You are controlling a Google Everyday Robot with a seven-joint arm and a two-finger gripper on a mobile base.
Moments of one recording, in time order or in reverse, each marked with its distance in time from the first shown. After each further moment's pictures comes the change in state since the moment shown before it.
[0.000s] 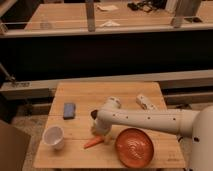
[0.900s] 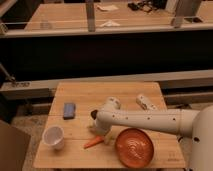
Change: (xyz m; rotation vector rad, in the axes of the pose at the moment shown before) arm -0.003 -0.003 0.004 0.002 0.001 -0.005
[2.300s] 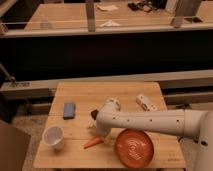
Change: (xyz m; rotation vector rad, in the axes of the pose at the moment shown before) arm -0.009 0.006 -0.013 0.007 0.023 0.005
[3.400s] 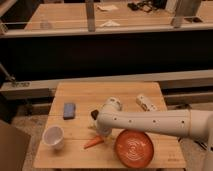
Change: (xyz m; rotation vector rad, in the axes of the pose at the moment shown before) arm -0.005 0.002 -0.019 0.004 0.026 -0.009
